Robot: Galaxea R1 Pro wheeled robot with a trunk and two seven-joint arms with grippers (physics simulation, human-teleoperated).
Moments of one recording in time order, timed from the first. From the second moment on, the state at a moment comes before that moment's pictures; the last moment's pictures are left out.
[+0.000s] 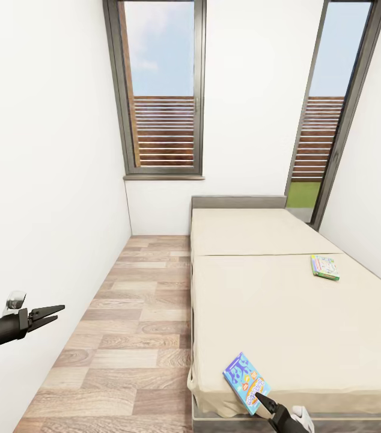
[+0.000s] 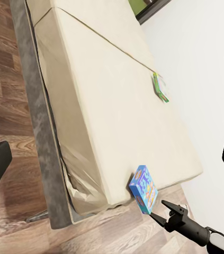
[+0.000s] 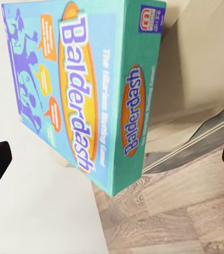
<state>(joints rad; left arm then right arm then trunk) -0.50 0.38 0.66 -1.08 -0.28 0.99 -1.56 -0.27 -0.08 -0.42 -0.42 -0.48 0.38 0.74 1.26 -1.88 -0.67</state>
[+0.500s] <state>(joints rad) -0.50 0.38 0.66 -1.08 -0.28 0.99 -1.56 -0.27 -0.08 -0.42 -0.42 -0.48 0.38 0.74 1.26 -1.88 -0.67</state>
